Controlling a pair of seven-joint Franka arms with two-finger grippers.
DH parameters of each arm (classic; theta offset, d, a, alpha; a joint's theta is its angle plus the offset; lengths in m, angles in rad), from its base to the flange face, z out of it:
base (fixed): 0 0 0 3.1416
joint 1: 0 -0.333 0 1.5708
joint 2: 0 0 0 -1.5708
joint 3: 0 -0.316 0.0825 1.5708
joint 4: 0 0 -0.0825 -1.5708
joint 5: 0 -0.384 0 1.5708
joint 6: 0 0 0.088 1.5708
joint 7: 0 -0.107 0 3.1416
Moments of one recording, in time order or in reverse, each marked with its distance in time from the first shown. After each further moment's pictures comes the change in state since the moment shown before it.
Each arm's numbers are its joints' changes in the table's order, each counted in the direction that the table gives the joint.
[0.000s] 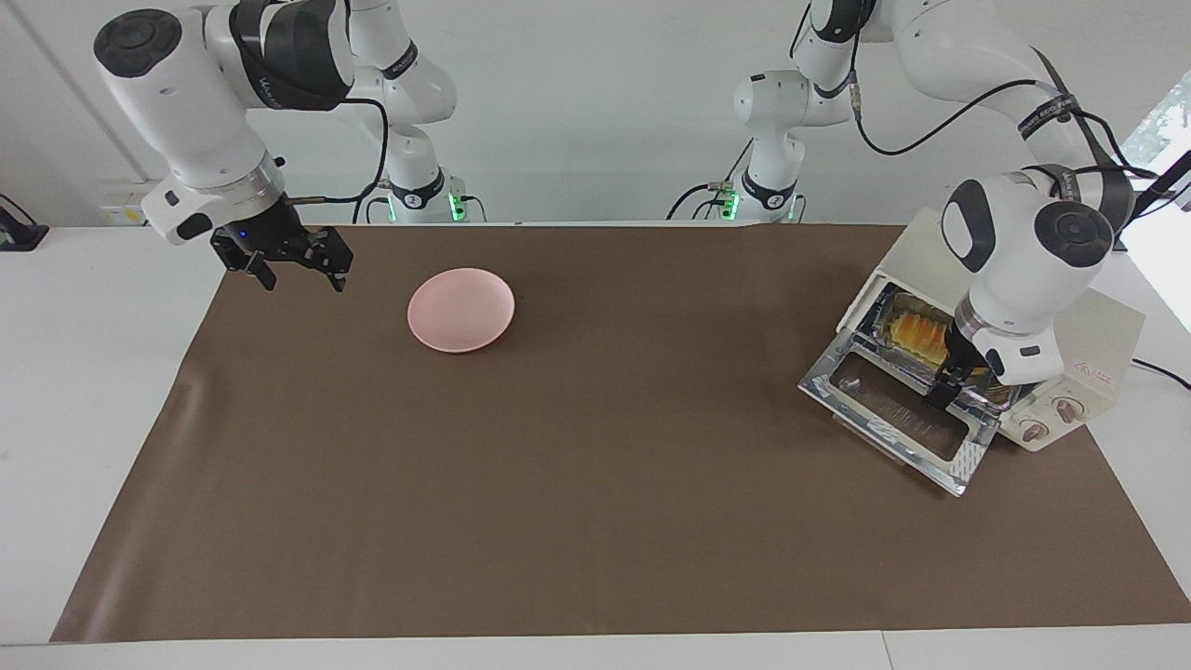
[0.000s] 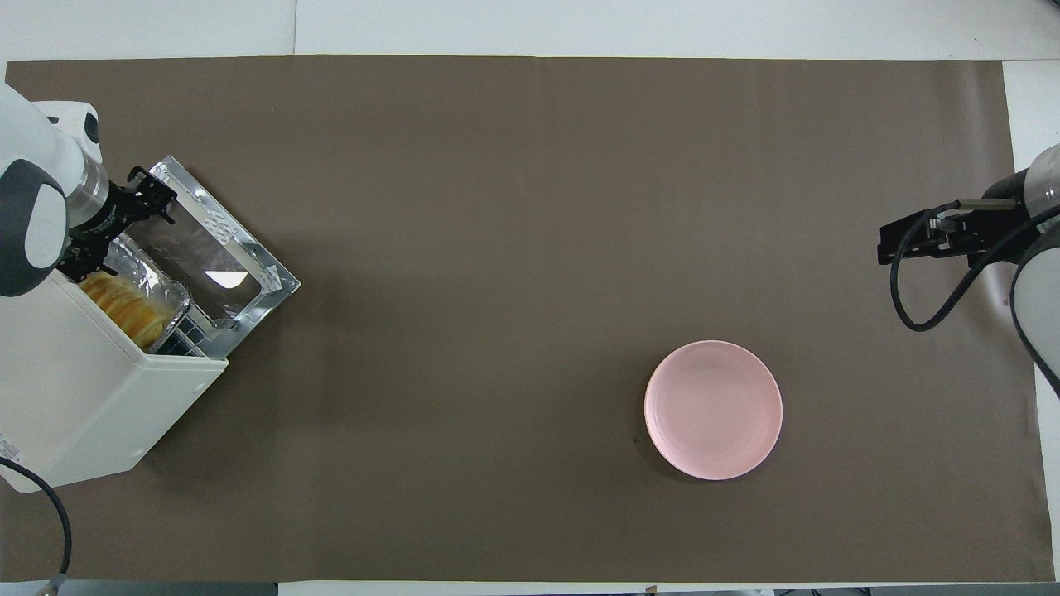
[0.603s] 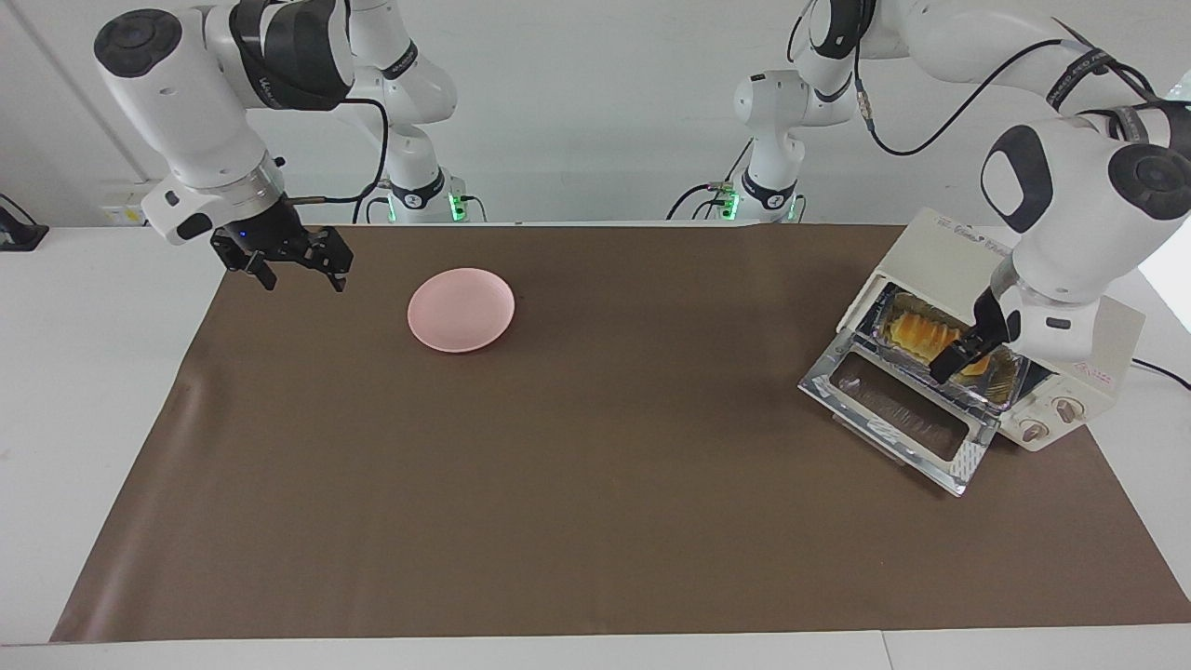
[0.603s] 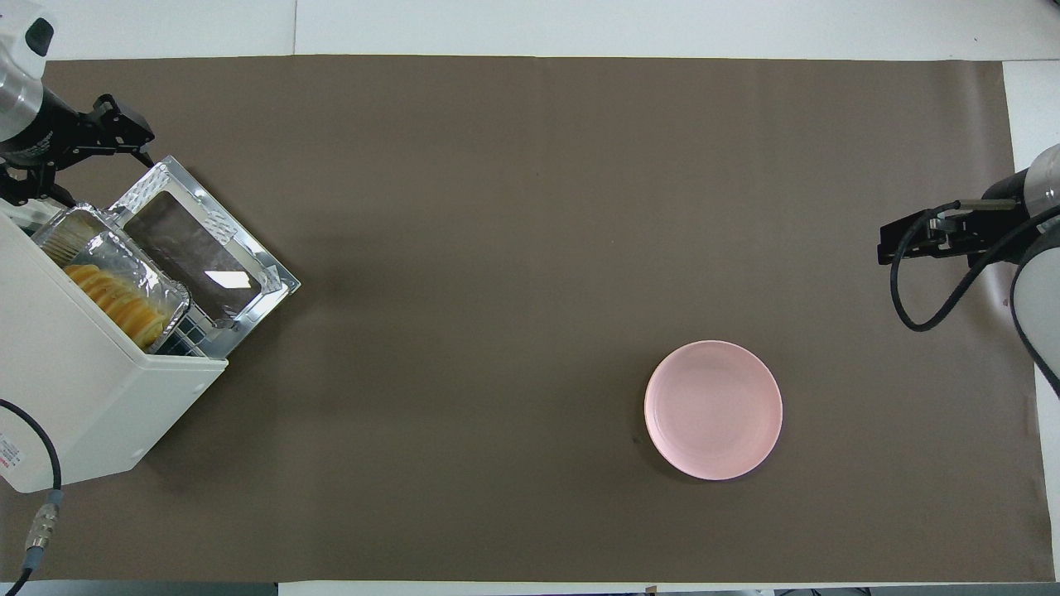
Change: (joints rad) left arm 0.003 0.148 0.011 -0.456 0.079 0.270 -0.264; right arm 0.000 0.000 0.000 0.000 0.000 0.000 0.000
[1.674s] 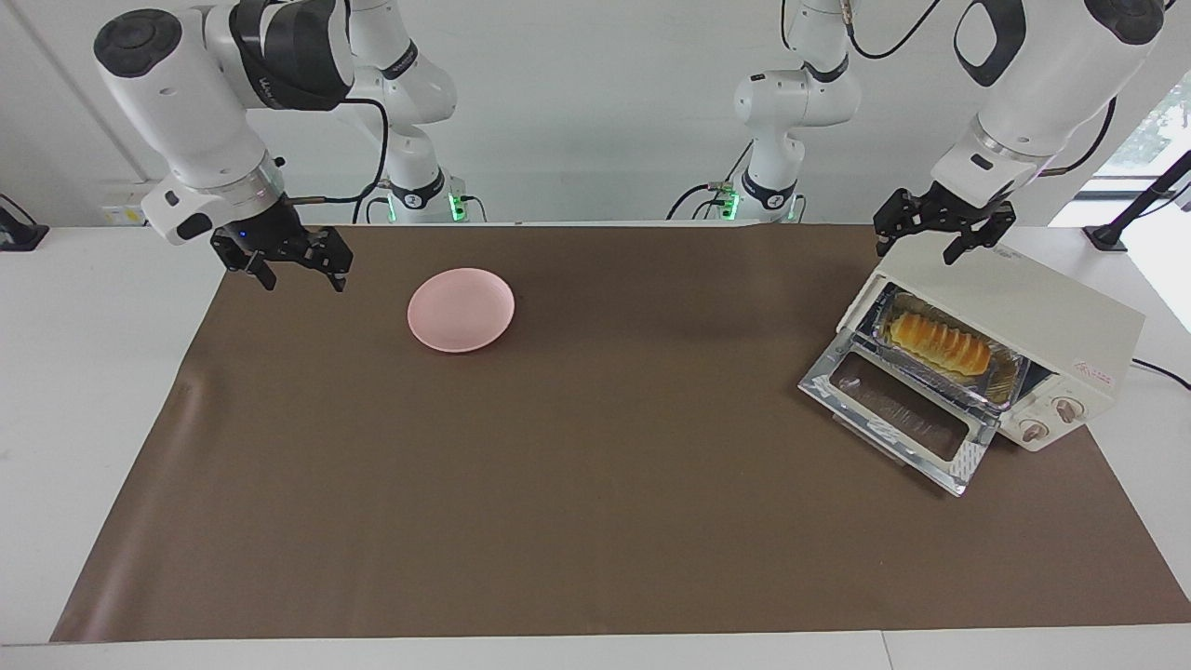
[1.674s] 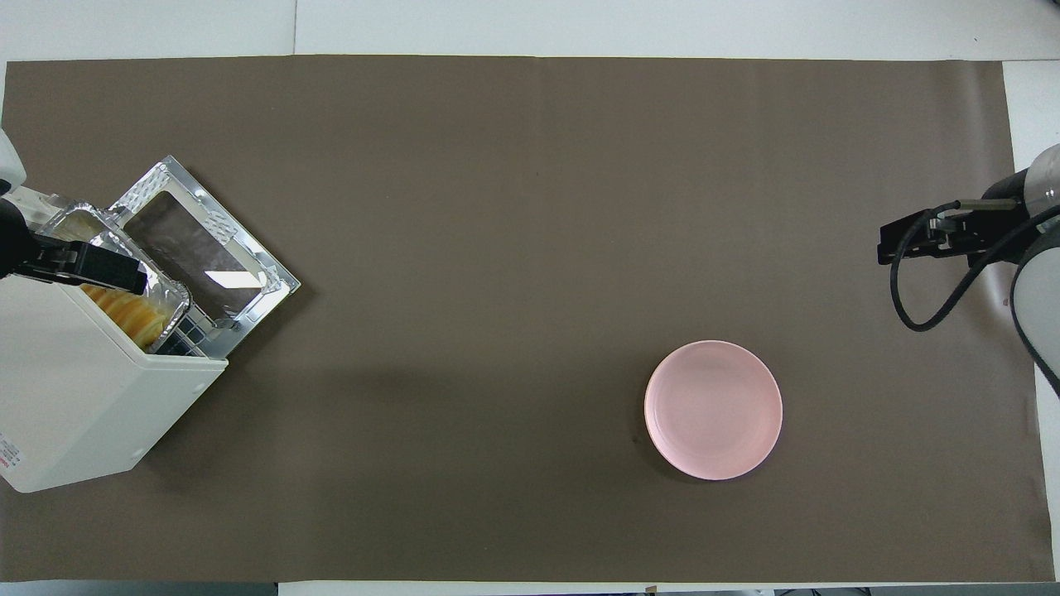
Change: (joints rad) left arm 0.003 -0.438 0.036 0.348 0.136 0.100 -0.771; right arm 0.000 0.000 0.000 0.000 0.000 0.000 0.000
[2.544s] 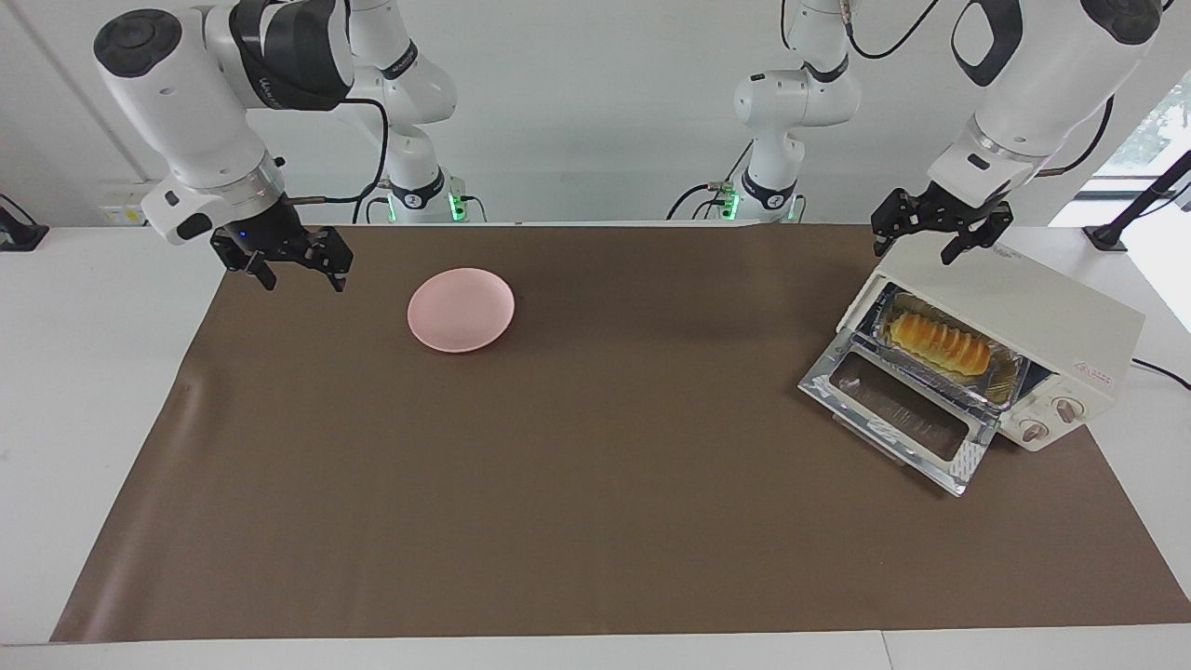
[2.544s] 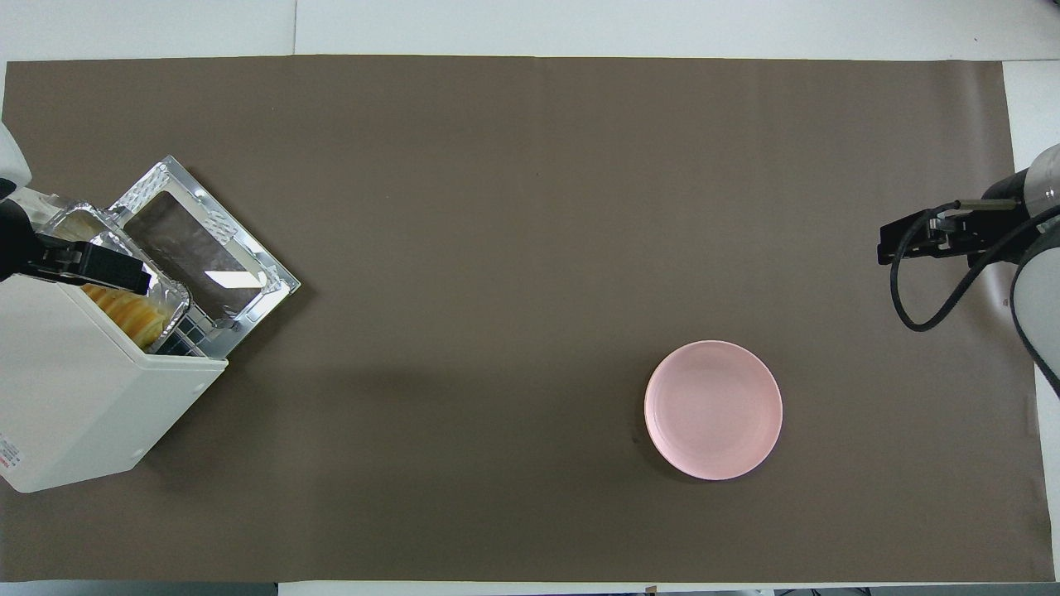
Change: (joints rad) left arm 0.002 0.001 0.006 0.000 0.002 -0.001 -0.001; right arm 0.000 0.000 0.000 0.000 0.000 0.000 0.000
